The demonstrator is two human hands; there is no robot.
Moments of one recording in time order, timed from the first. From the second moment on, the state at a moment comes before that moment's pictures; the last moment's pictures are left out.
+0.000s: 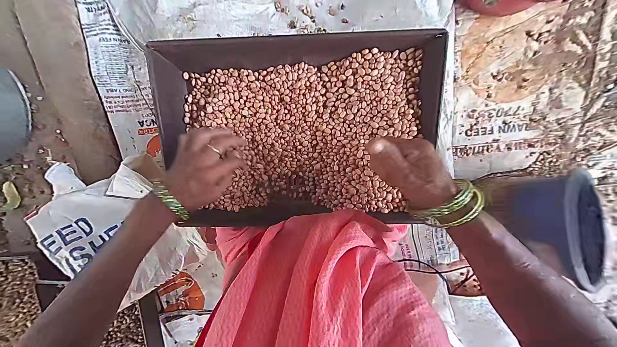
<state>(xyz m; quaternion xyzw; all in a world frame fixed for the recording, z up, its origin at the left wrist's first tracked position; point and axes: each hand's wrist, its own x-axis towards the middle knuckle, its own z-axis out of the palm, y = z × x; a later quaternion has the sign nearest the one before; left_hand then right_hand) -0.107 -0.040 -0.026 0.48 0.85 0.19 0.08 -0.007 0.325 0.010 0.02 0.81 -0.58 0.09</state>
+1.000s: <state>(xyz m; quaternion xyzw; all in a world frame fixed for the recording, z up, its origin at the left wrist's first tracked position) -0.049 0.115 -0.036 0.54 0.75 0.35 0.16 -0.005 0.361 0.025 0.08 0.56 -0.81 0.15</state>
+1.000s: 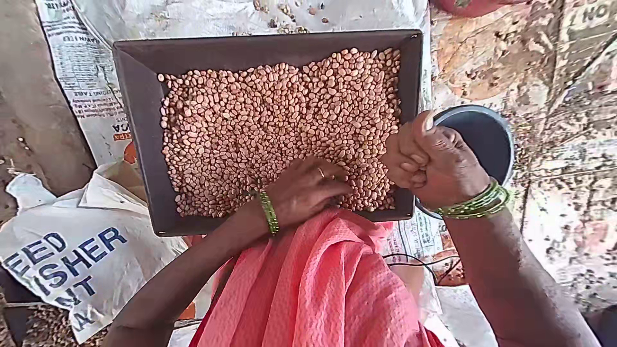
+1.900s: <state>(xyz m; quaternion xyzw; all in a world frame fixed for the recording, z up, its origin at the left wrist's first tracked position) -0.063 -0.053 0.002 0.26 0.92 0.29 0.10 -0.028 0.336 0.015 0.00 0.72 -0.65 0.25</state>
